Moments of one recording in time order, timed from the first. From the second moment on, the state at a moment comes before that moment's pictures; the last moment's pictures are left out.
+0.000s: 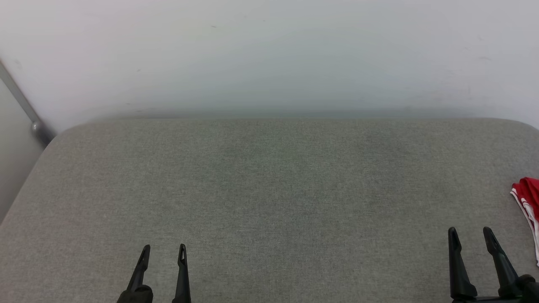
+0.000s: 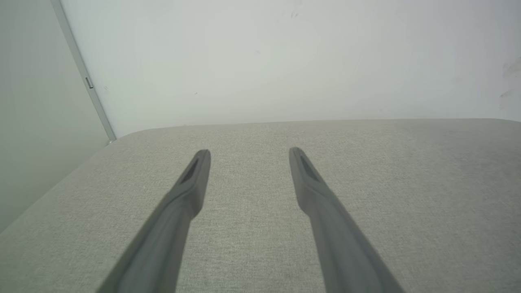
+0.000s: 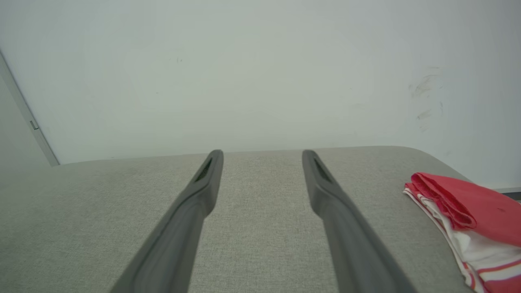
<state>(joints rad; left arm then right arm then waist) 0.20 0.05 -0.07 0.01 -0.04 0.07 -0.26 0.21 -0.05 -0.10 -0.05 0.15 0.13 -0.26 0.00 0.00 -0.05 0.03</state>
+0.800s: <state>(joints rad) 0.16 0.06 -0.06 0.10 -0.37 0.03 -0.20 0.17 -0.06 -0.08 0.05 0.45 0.13 -0.20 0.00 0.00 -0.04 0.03</state>
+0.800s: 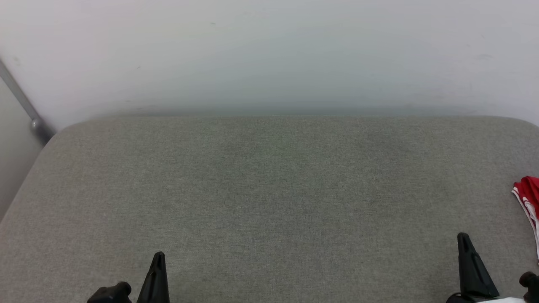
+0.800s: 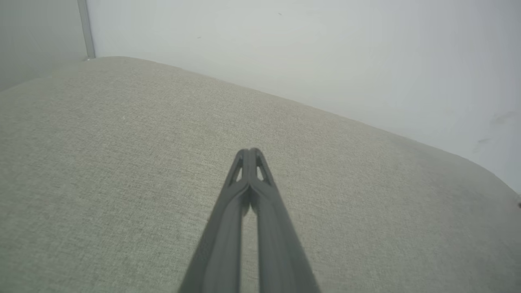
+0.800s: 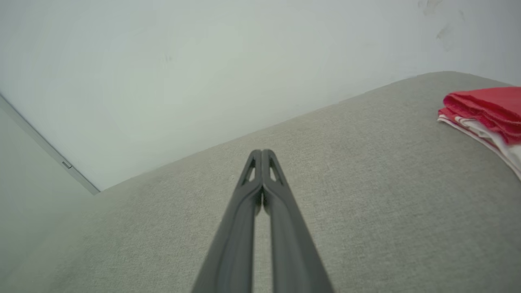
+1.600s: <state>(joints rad) 0.09 0.08 -0.04 0.15 -0.78 -0.02 -0.12 0.09 -0.07 -0.07 0.11 0.83 0.13 -0.12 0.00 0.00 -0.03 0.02</state>
